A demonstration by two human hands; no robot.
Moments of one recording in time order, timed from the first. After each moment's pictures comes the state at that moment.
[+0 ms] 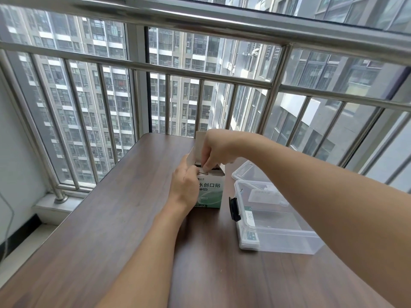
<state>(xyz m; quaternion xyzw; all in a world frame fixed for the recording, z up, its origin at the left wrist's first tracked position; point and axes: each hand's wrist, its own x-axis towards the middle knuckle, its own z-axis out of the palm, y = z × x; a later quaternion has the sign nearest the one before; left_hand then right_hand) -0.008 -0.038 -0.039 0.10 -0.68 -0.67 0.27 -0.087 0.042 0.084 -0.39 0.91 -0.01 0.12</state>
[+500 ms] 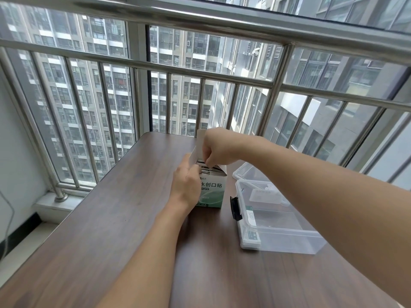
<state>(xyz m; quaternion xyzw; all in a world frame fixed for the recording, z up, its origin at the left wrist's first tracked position) -0.007 -0.038 -0.036 0.10 -0.70 -0.65 0.27 -0.086 0.039 0.075 -0.40 0.92 0.00 0.05</state>
